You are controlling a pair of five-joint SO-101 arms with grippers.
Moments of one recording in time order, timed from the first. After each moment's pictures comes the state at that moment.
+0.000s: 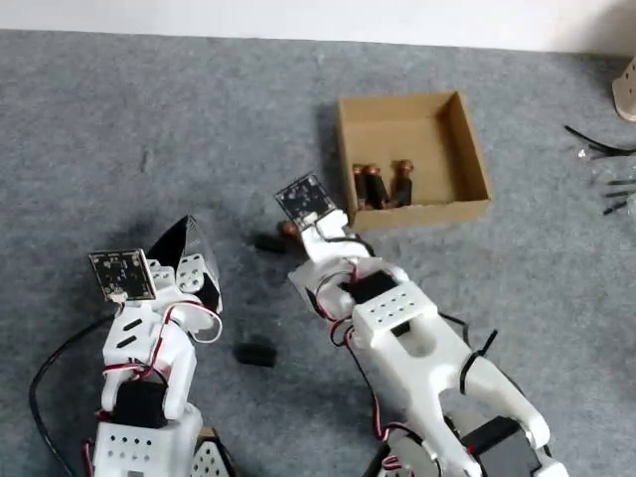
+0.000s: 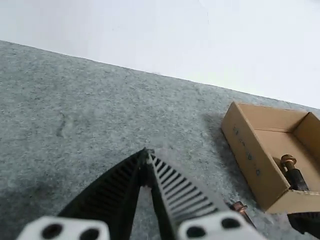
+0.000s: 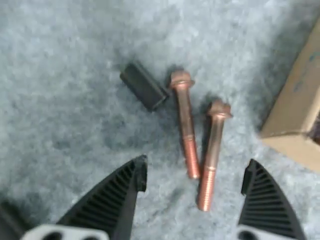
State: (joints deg) left arm -0.1 -104.2 96.0 29.1 18.0; right arm -34.3 -21.9 53.1 27.2 10.2
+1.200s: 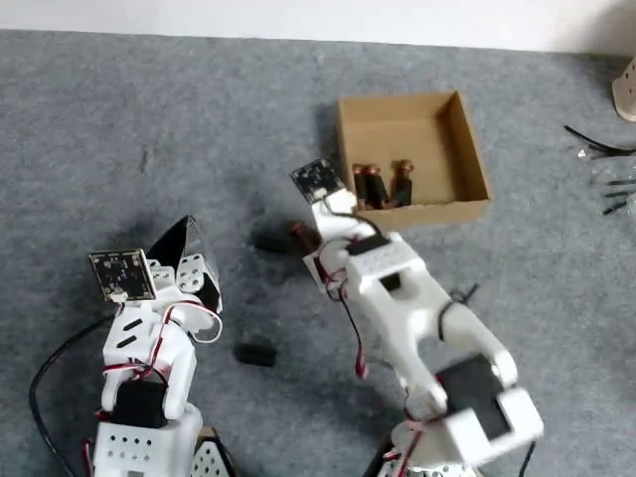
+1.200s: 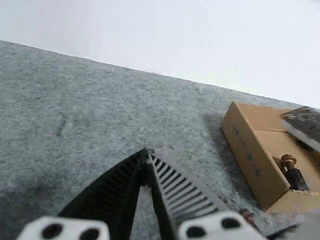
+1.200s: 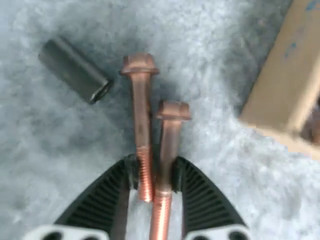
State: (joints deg) left arm -0.1 -104.2 96.0 29.1 18.0; right arm -28.7 -5.7 41.5 32.8 10.6
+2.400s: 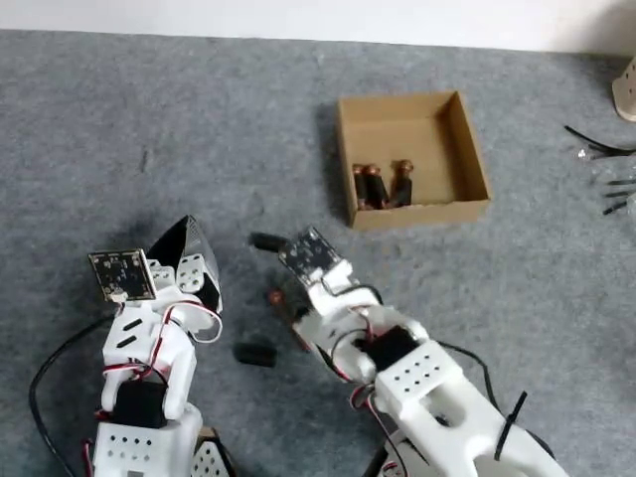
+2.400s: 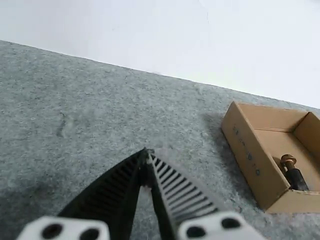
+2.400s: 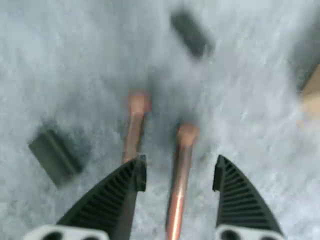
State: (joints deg) left arm -0.1 -104.2 96.0 29.1 18.0; right arm -40.4 -45.3 69.1 33.5 10.6
